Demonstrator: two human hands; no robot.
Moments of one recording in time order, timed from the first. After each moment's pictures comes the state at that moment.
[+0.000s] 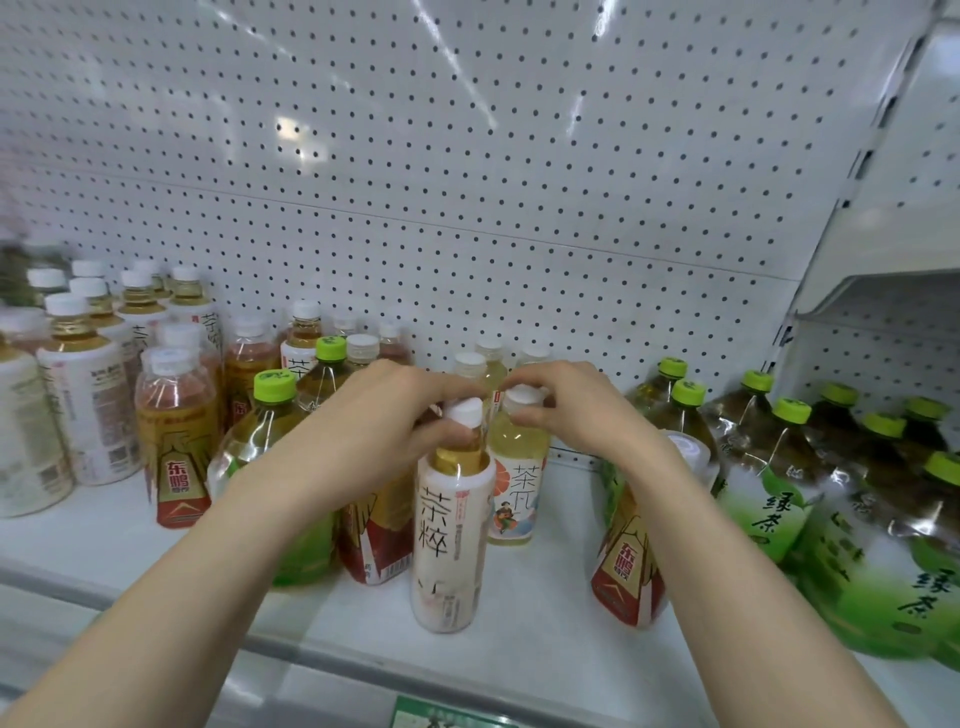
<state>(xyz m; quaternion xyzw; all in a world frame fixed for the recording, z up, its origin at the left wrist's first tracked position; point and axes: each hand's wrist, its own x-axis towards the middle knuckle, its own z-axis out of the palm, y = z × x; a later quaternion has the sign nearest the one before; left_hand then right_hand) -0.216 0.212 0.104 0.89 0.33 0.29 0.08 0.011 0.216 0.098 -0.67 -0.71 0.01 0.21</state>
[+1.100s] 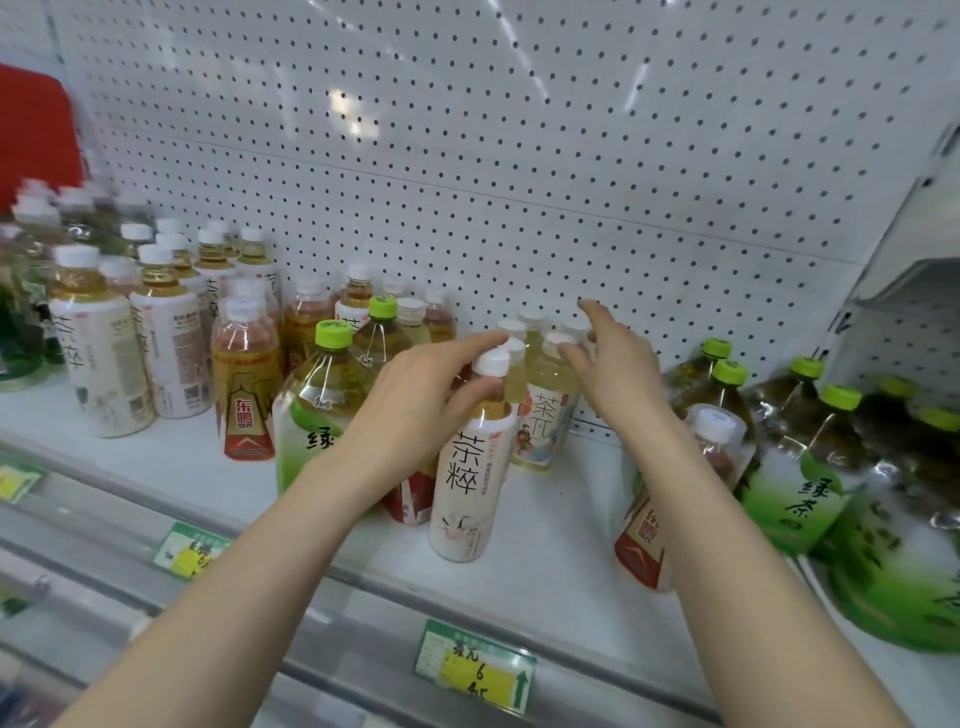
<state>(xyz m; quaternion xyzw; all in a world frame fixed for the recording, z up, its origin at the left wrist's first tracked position) -0.212 0.210 0.060 0.83 0.35 0.43 0.09 0.004 0.221 0.082 -0.71 -0.62 -0.05 0.34</state>
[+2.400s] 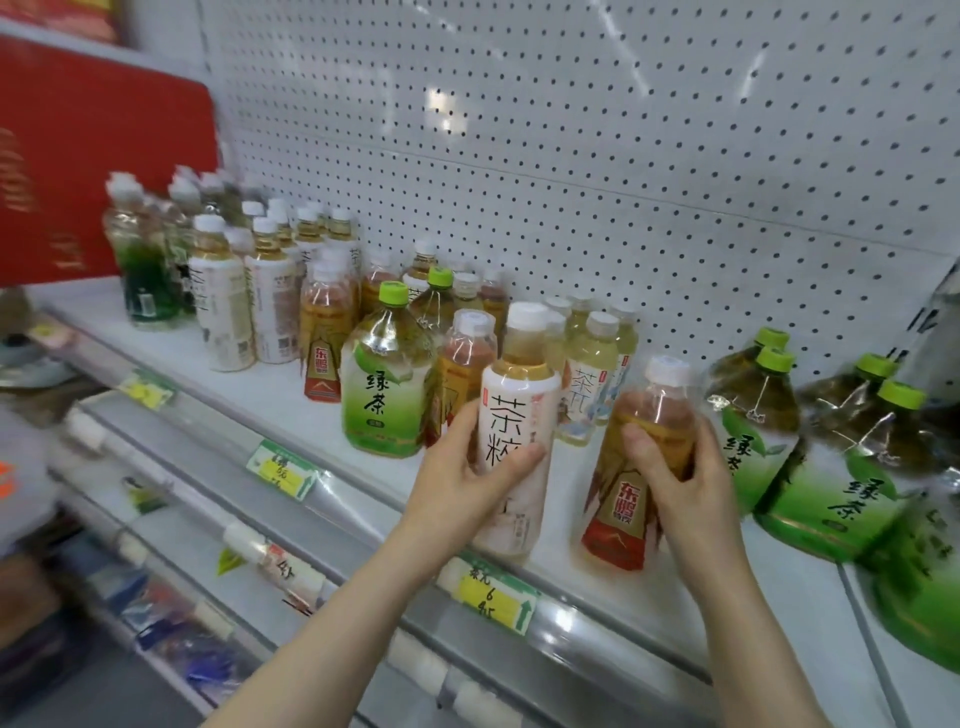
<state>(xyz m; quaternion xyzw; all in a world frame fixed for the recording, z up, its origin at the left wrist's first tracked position) -0.190 0.120 -0.019 0.63 0.38 0.55 0.40 0.014 0.100 -0.001 -0.52 -0.55 0.24 0.60</state>
